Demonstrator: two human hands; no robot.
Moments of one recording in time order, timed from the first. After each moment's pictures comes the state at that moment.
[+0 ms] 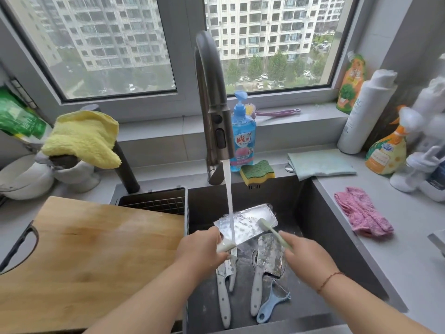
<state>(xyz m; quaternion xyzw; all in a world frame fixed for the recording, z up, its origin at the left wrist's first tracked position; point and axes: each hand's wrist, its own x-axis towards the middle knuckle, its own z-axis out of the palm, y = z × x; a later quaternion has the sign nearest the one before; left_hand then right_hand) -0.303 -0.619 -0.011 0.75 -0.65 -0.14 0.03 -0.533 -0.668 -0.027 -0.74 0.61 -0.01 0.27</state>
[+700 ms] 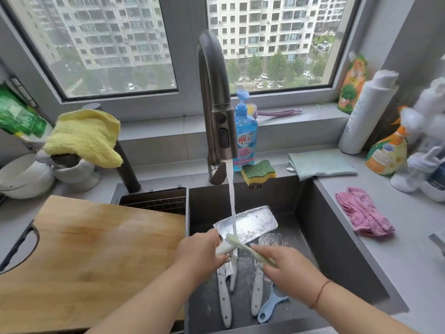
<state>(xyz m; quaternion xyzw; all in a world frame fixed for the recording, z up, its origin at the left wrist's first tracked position) -0.297 -0.617 -0.017 0.75 -0.65 -0.14 0.01 -0.505 -0.642 -0.014 -0.78 0.51 -0.01 0.36</state>
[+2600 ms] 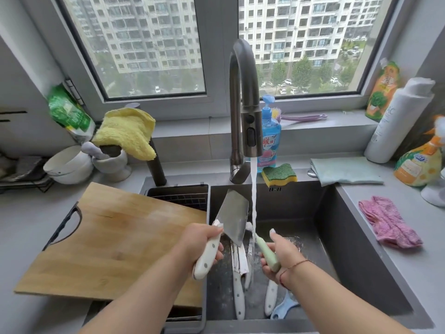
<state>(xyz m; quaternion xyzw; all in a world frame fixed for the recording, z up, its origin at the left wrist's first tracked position) -0.270 -0.587 0.018 0.67 -0.23 -0.56 0.42 -0.448 -0.665 -0.056 -0.21 0.60 -0.20 0.75</state>
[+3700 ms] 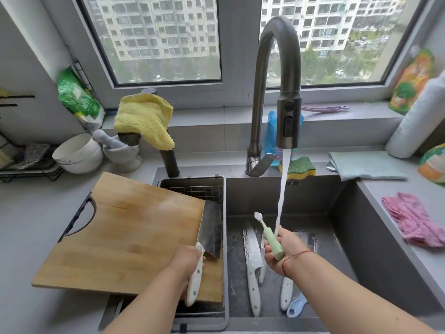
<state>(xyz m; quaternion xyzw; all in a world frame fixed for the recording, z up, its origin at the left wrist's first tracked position) -0.202 -0.562 -0.083 0.78 -0.13 -0.49 0.36 -0.405 -0.673 -0.084 -0.10 0.57 -0.23 0.78</state>
